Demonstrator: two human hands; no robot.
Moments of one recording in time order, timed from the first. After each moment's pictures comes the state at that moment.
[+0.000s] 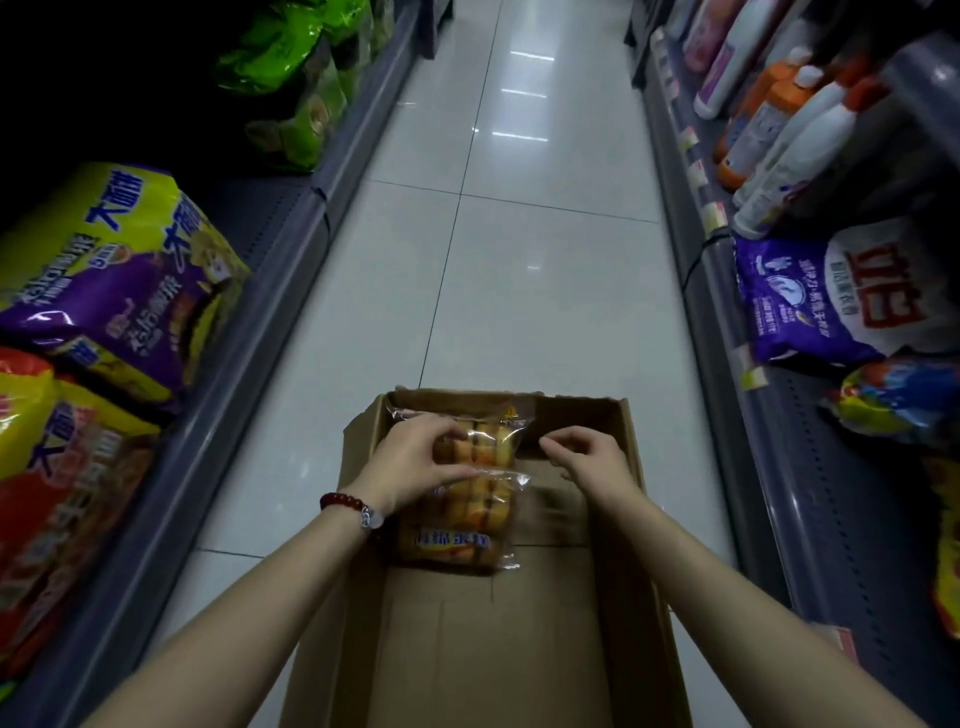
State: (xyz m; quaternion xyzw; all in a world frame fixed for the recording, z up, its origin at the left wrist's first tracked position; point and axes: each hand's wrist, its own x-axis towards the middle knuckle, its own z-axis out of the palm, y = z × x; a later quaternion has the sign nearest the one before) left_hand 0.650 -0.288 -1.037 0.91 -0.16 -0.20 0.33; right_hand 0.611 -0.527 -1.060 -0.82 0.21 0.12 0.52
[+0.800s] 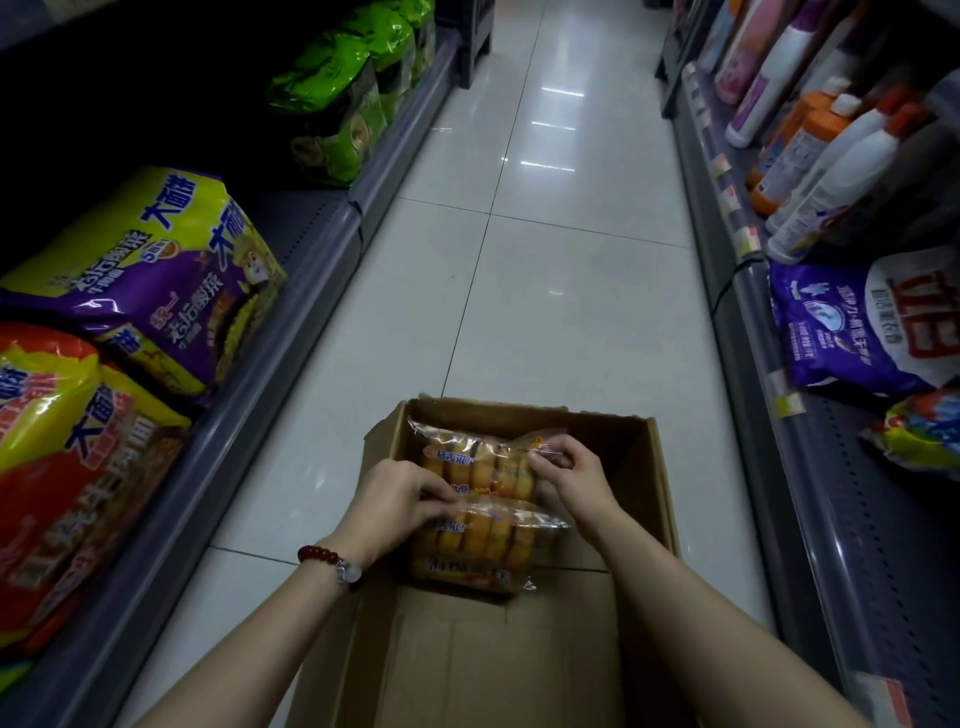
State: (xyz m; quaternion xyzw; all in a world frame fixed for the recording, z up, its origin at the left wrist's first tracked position) left_hand 0.615 -0.256 -1.047 0.92 -0.13 -0.18 0.33; right_hand 0.622 -0.491 -1.090 -0.71 0.18 0.11 0.67
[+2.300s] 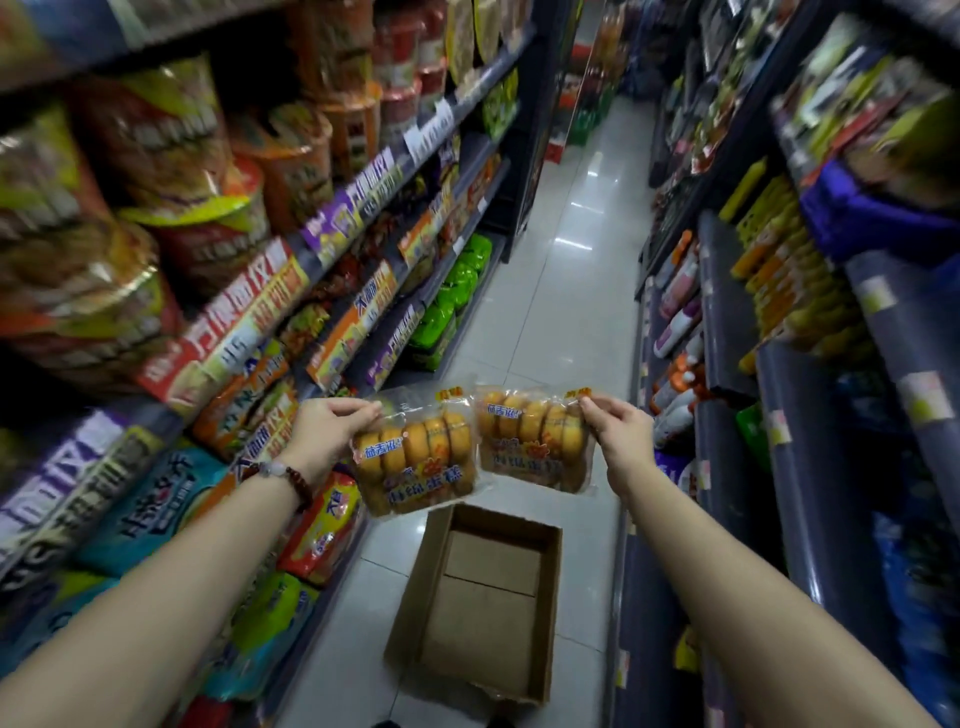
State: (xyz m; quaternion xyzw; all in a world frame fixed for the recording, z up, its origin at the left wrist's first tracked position) left_hand 0.562 -0.126 -0.366 0.73 0.20 -0.04 0.65; right_hand 0.593 -0.443 -0.371 -0.74 0.20 0.00 0.64
